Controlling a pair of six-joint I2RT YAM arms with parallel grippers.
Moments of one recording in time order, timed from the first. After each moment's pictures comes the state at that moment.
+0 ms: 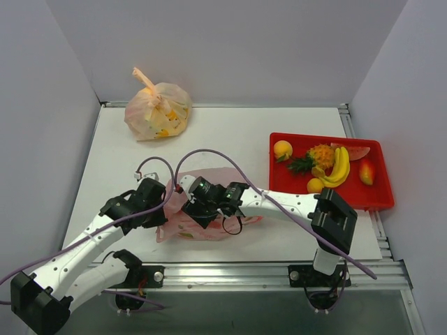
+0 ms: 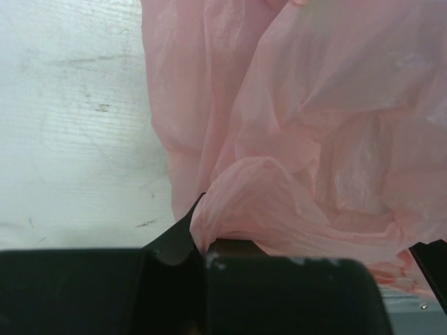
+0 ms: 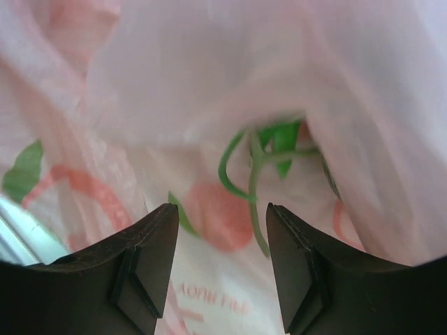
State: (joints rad) left arm -0.60 0.88 0.72 -0.92 -0.20 -0.75; right arm 1.14 1.72 1.23 -0.47 0.07 0.07
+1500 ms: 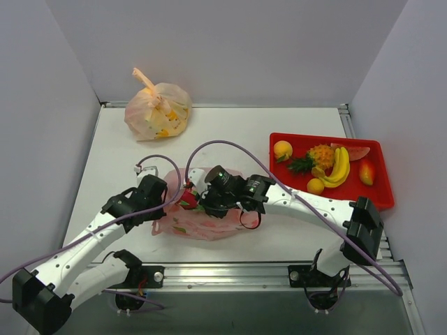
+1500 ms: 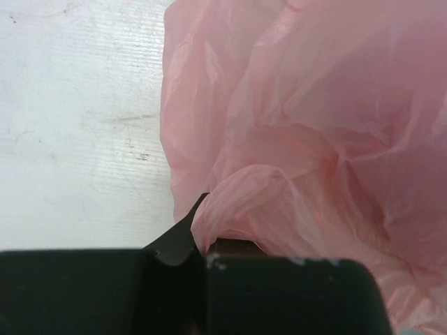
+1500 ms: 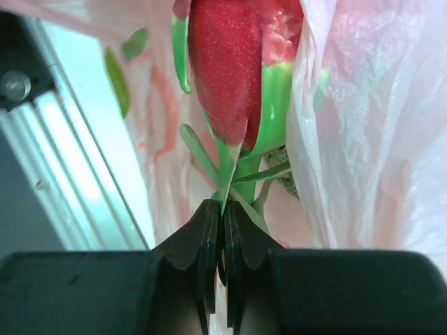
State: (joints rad) left arm -0.59 0.91 0.73 -0.86 -0.35 -0.67; right arm 1.09 1.54 1.22 -0.53 -0.07 -0.04
